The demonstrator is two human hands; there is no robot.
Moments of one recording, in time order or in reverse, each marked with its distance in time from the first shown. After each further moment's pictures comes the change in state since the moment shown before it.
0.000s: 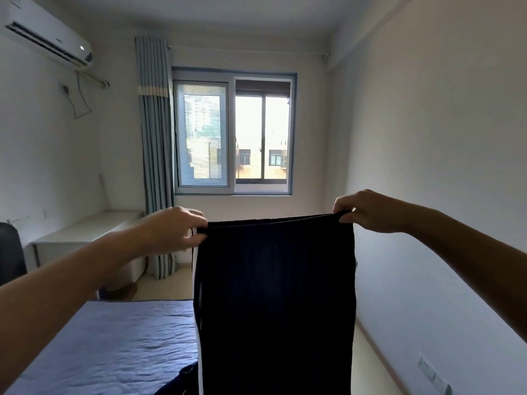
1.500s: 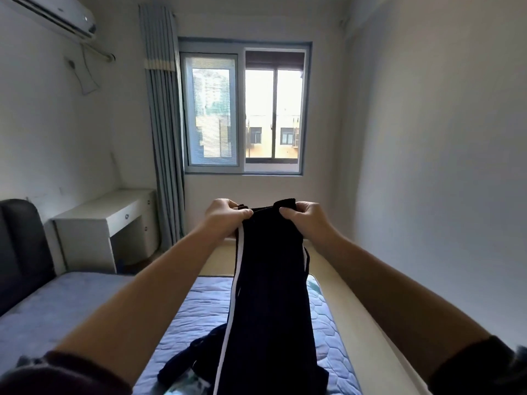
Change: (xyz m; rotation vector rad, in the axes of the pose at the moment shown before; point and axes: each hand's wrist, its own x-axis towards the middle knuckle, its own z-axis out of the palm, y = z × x) left_hand 0.072 0.062 0.057 -0.972 0.262 -0.902; right_hand 0.084 -0.052 0.129 1.102 0.337 0.449
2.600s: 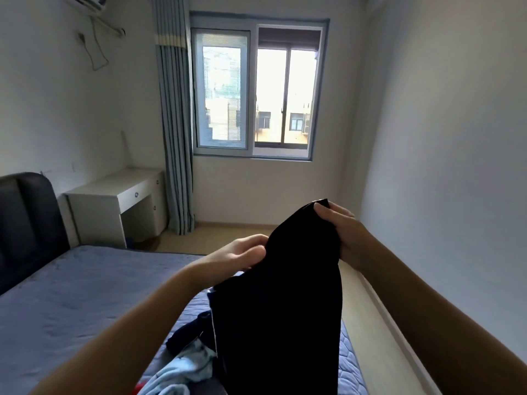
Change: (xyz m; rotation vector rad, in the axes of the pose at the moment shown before) left_hand -0.074 -0.084 -0.011 0.022 -0.749 0.273; right_hand -0.075 0.007 -0.021 0.512 -0.307 0.127
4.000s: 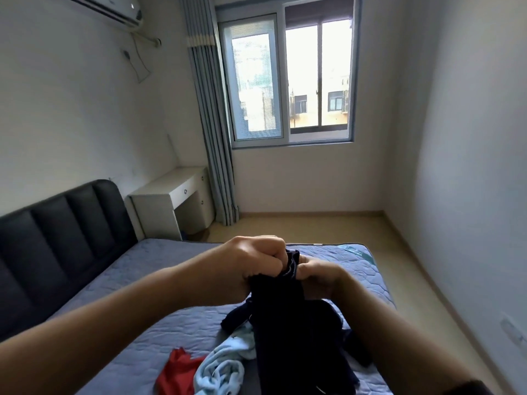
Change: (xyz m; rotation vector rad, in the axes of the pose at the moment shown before) left_hand -0.068 0.065 0.008 0.912 0.019 0.464; right_hand 0.012 0.120 0.040 0.289 -0.818 0.355
